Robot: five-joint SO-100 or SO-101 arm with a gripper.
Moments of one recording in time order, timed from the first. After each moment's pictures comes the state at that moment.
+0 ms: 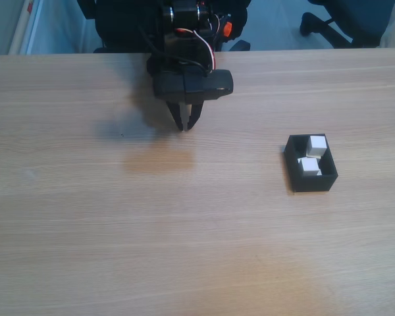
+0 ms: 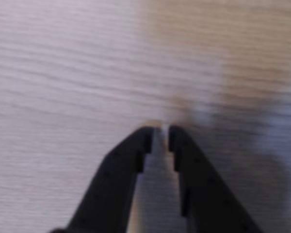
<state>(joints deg) -5.2 193.9 180.4 76.9 -86.7</state>
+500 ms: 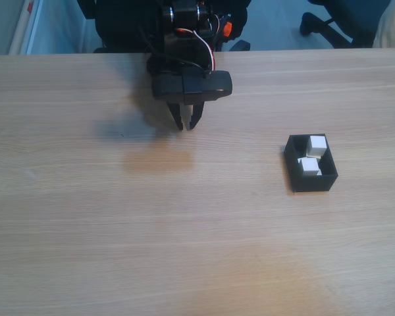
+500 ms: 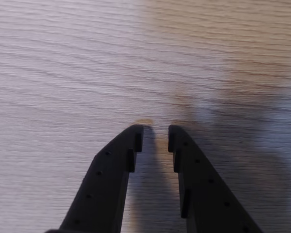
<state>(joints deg) -5.2 193.9 180.4 77.2 -85.6</state>
